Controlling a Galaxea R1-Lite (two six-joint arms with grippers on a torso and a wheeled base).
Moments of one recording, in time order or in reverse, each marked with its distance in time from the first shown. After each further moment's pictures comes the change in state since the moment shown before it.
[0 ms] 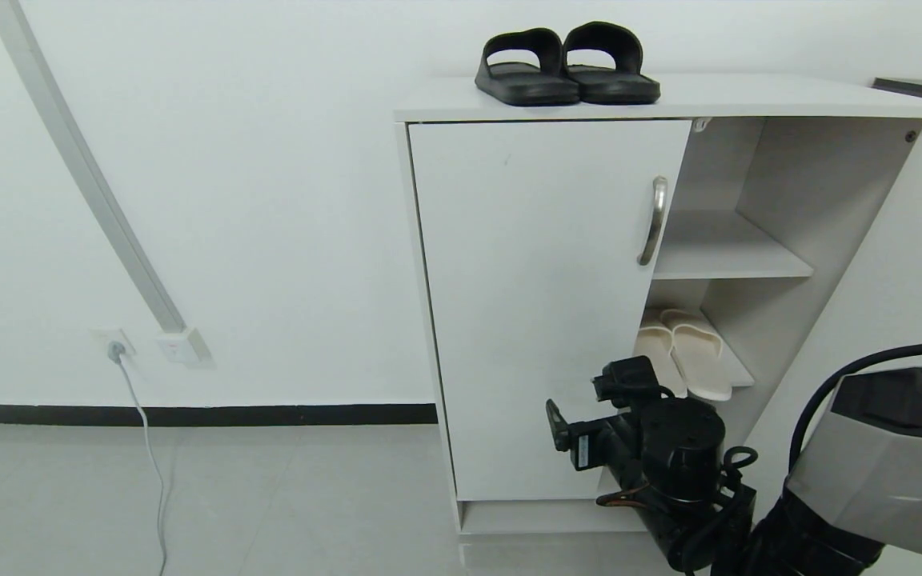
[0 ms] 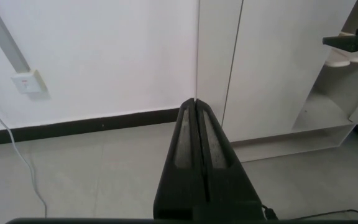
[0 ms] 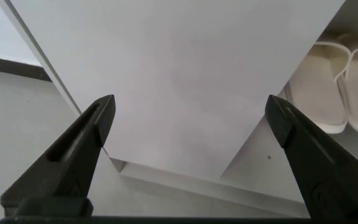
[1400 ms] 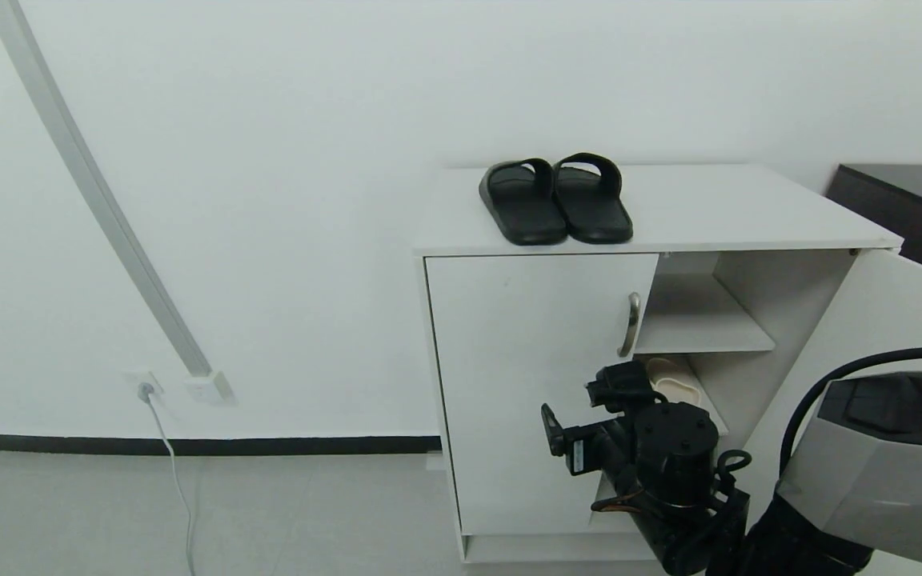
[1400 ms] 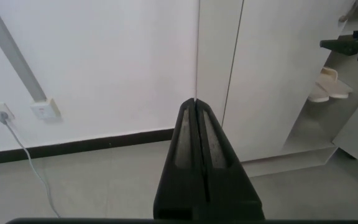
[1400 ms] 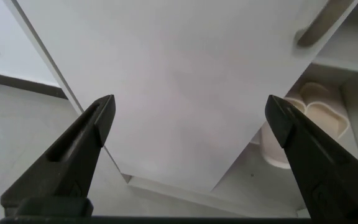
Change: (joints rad) left arm 0.000 0.000 0.000 0.000 0.000 0.000; right arm 0.012 0.017 -0.004 -0.010 0.000 -0.006
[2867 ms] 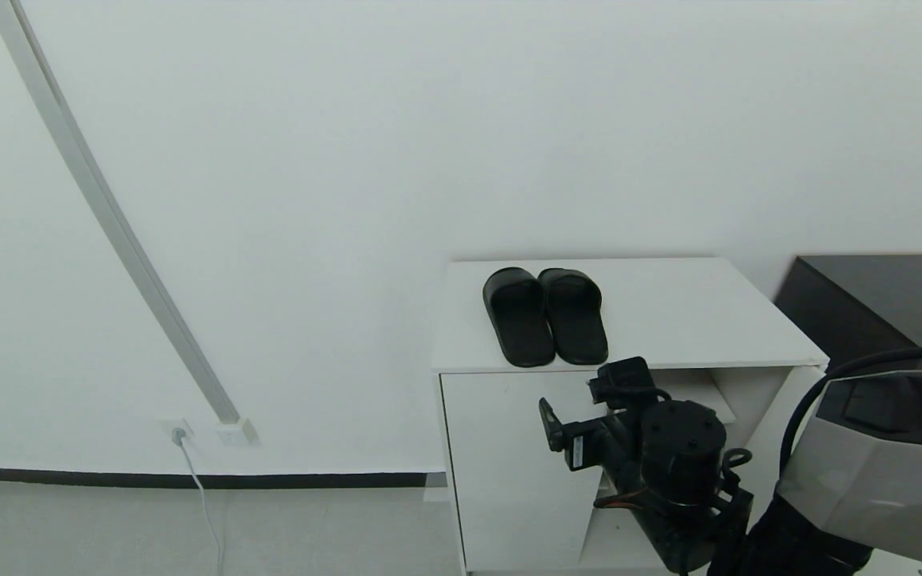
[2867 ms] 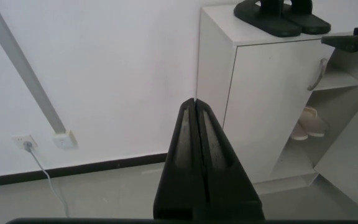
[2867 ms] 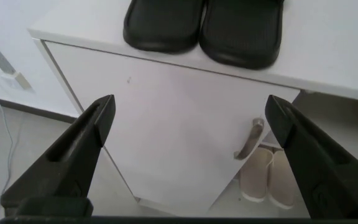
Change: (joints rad) left arm 0.000 0.000 0.000 0.000 0.003 0.000; right arm -0.007 0.003 0.004 -0.053 0.027 -0.016
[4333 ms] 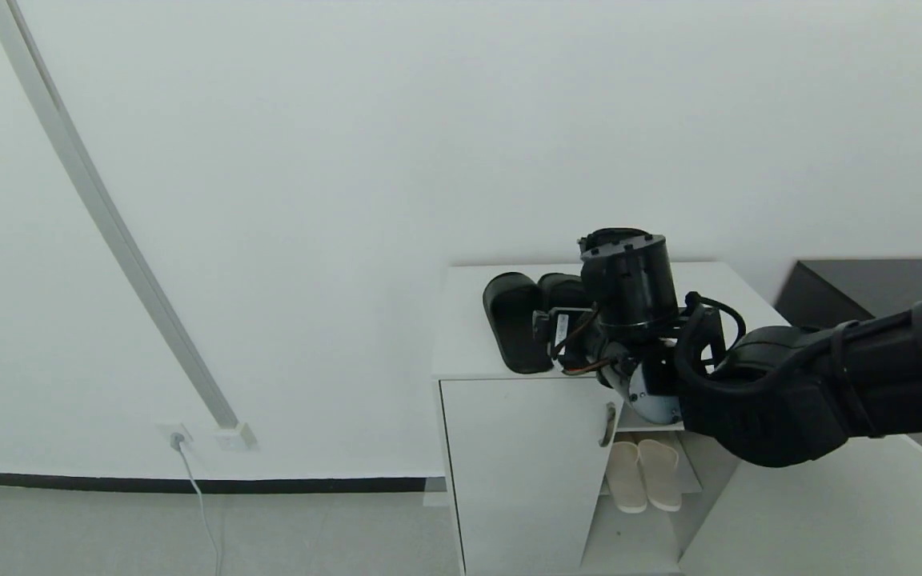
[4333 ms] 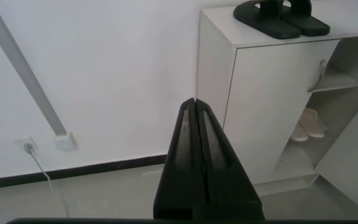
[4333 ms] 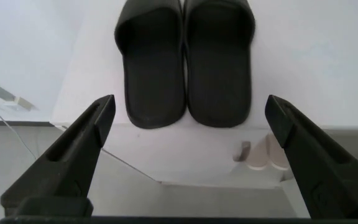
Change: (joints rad) left arm 0.000 0.000 0.000 0.000 0.000 0.003; right arm -0.004 -0.216 -0.632 1.101 -0.120 0.311
